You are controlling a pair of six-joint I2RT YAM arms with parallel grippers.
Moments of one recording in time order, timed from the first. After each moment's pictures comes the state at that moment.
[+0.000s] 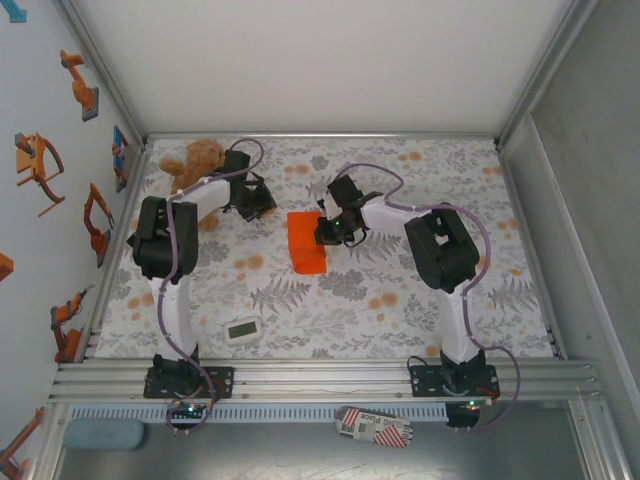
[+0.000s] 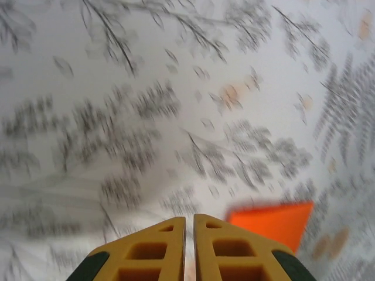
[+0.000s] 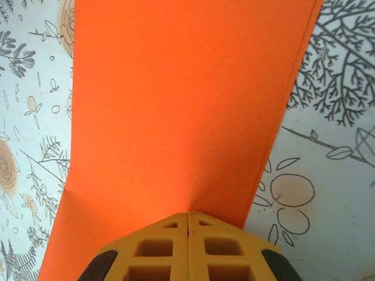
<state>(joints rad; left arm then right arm) -0.30 2.08 1.46 -0.49 0.38 -0.68 0.57 2.15 1.44 -0.46 -0.45 0.38</state>
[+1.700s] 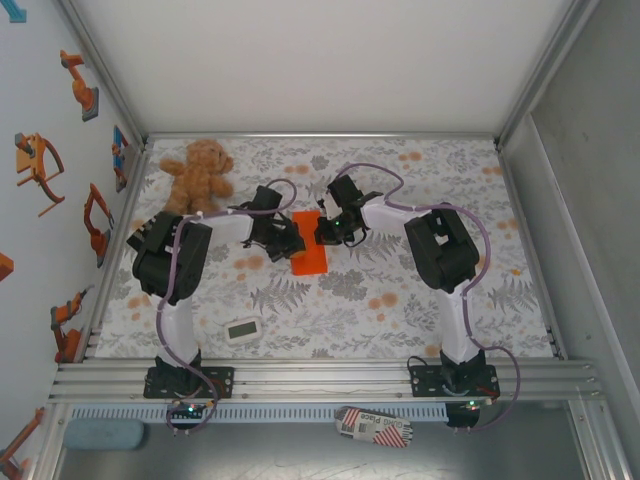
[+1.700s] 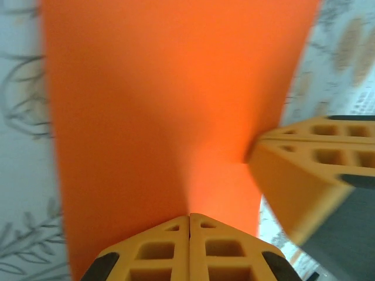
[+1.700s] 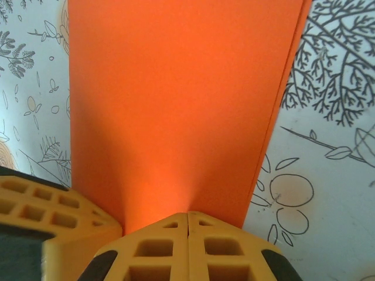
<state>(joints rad) -0.50 1.96 1.13 -0.34 0.55 -0.77 0.57 2.15 1.44 -0.46 -0.45 0.38</state>
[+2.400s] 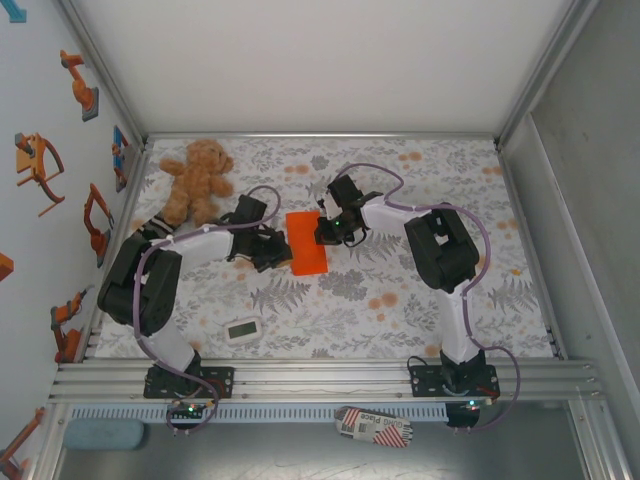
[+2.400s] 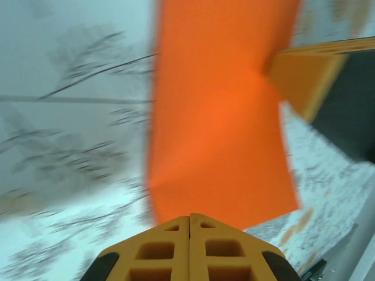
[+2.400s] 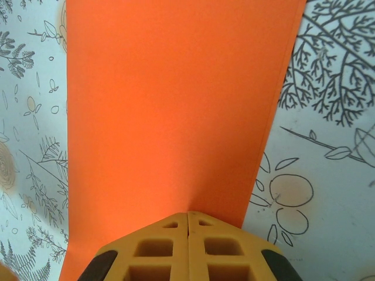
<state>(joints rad) -0.51 1.70 0.94 -0.34 0.49 -0.79 0.57 2.15 1.44 -0.46 -0.45 0.38</state>
